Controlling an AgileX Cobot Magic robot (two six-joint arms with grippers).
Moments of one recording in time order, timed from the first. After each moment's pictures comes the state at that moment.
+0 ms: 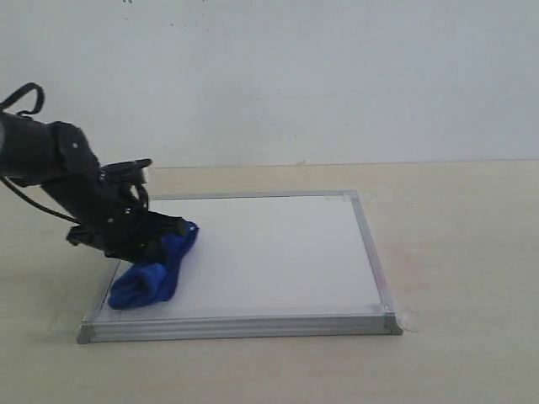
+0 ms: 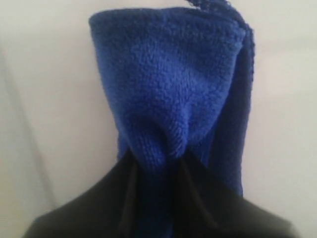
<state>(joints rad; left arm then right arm) -0.04 2.13 -1.37 -0.33 0.63 0.18 0.05 0.00 0.00 0.01 0.33 0.00</state>
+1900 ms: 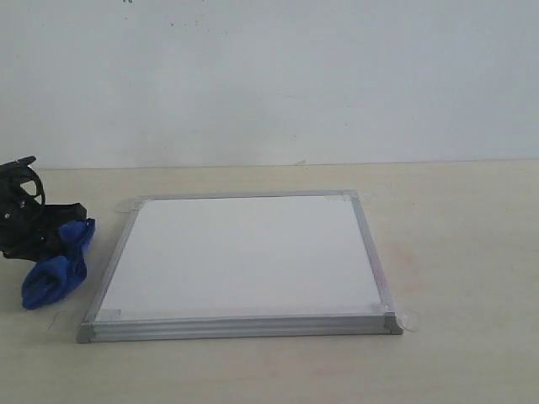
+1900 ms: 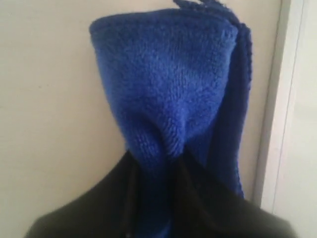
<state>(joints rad) 0.25 2.10 -1.35 -0.35 0.61 0.19 0.05 0.00 0.00 0.01 0.33 0.00</state>
